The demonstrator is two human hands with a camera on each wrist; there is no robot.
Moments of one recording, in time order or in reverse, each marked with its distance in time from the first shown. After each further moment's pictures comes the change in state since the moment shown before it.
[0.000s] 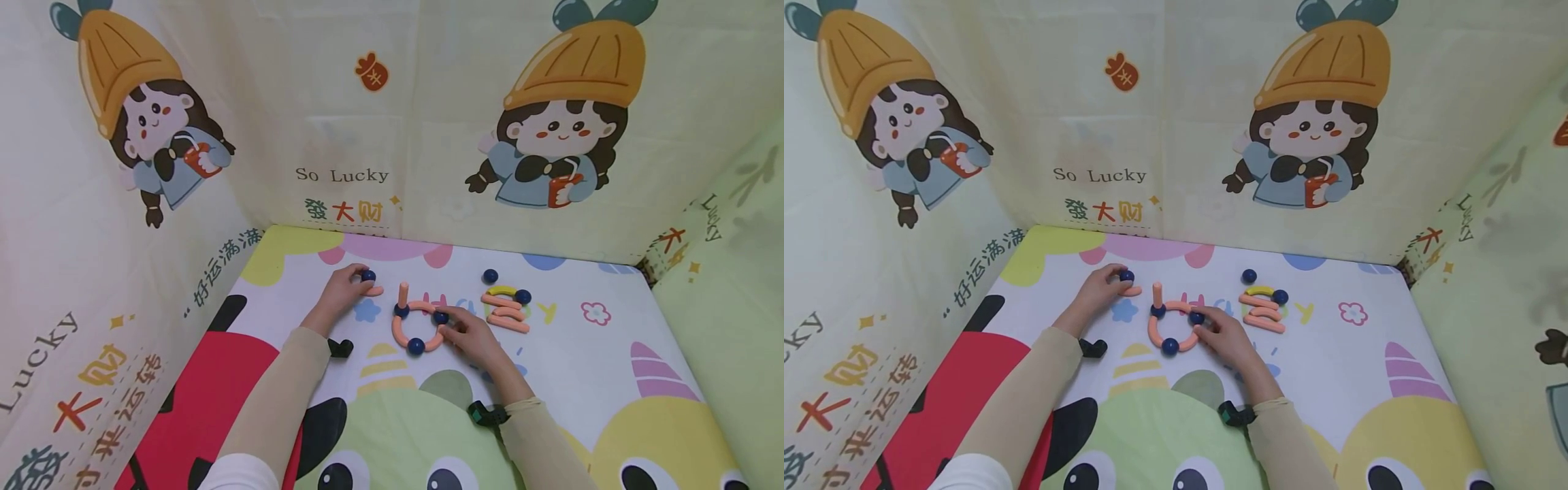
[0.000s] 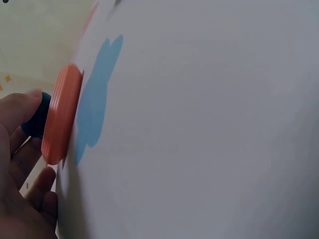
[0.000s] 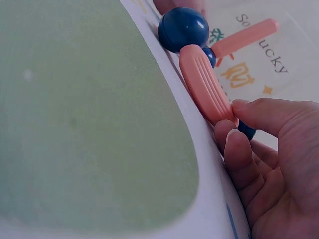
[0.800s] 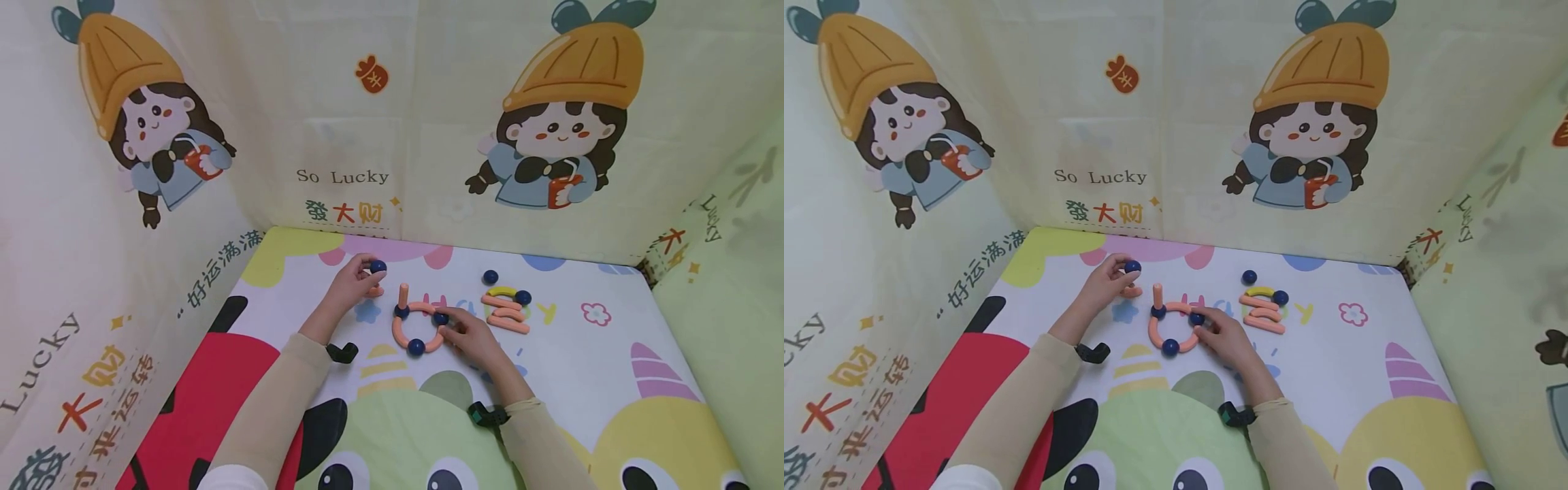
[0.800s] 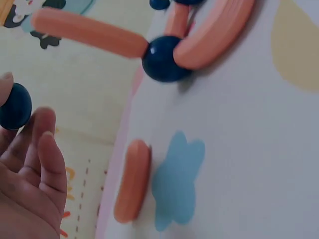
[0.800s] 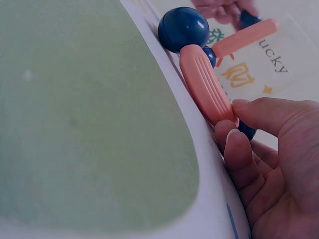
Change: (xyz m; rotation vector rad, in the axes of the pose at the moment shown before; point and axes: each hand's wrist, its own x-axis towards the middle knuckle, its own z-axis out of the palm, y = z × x) left_hand -0.024 0.052 -0.012 -0.250 -0.065 0.002; right_hand 0.000 -0.003 0.000 0.010 0.000 0.019
